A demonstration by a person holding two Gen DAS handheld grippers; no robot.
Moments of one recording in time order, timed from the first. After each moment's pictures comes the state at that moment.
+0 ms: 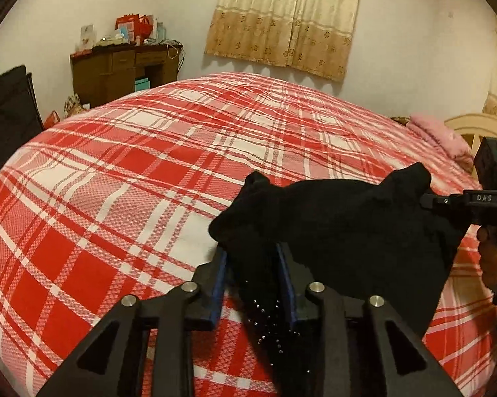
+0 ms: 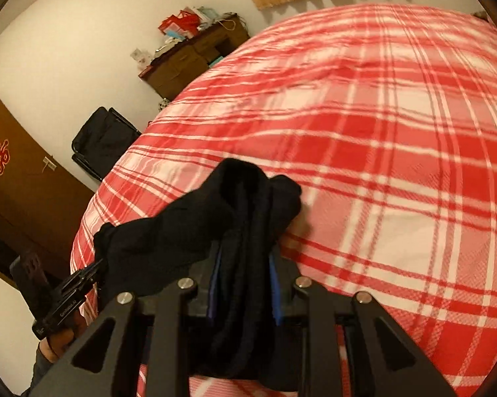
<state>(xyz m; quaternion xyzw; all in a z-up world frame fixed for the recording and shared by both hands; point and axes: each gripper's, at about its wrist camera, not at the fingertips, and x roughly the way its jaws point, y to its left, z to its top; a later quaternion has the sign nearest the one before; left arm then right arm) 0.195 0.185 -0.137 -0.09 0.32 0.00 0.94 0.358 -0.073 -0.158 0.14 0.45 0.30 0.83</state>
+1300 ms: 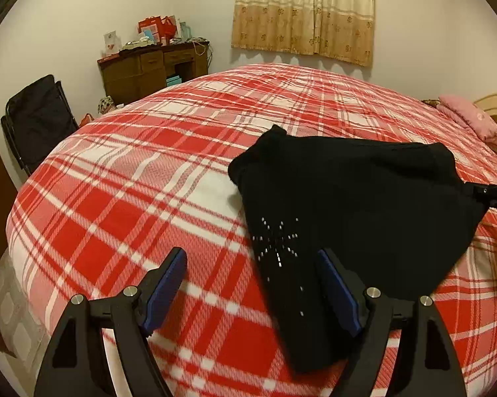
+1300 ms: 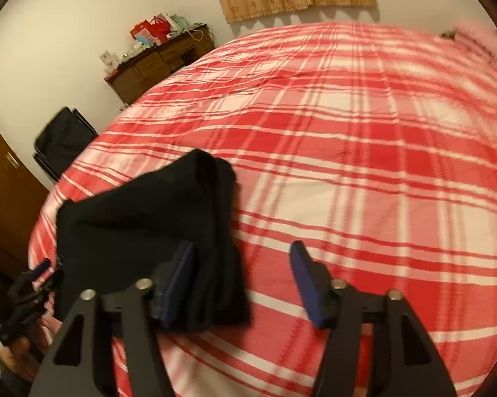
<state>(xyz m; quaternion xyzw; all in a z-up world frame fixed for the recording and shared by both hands) 0.154 0.158 -0.136 -0.05 0.35 0.09 0.93 0.316 -0.115 -0.152 0.08 0.43 0.20 0.88</state>
